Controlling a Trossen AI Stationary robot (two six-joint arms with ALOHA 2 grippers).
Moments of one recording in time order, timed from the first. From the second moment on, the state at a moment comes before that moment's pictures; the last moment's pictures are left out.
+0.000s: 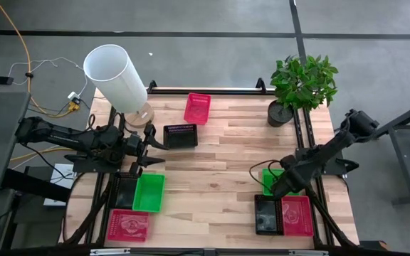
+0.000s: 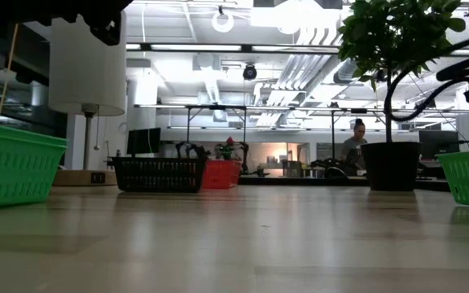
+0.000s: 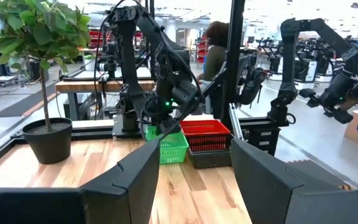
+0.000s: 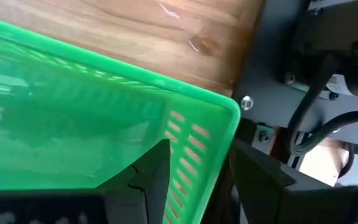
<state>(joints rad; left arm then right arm) -0.01 0.64 0.32 0.36 0.08 -0.02 0.65 1.42 0.74 -1.24 -0.08 1.88</state>
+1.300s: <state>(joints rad) -0.01 0.55 0.36 0.34 0.05 -0.02 0.51 1.26 1.10 -0.81 1.07 0.55</state>
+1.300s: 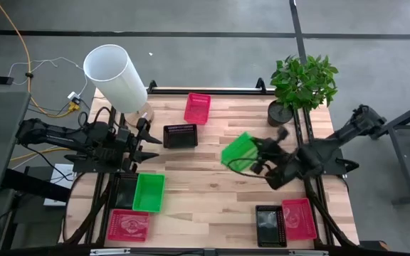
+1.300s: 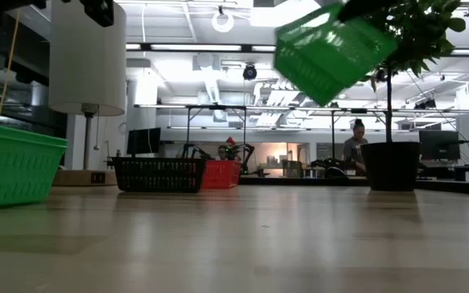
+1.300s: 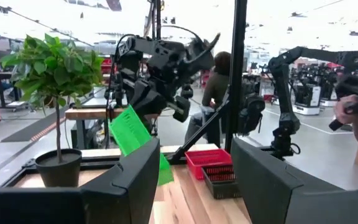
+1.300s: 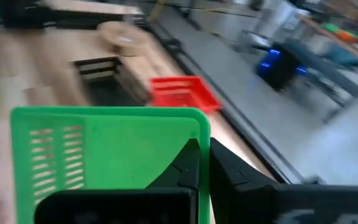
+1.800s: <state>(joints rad) -0.01 0.57 0.36 0.30 0.00 0.03 0.01 1.26 0.62 0.67 -0.05 -0.08</state>
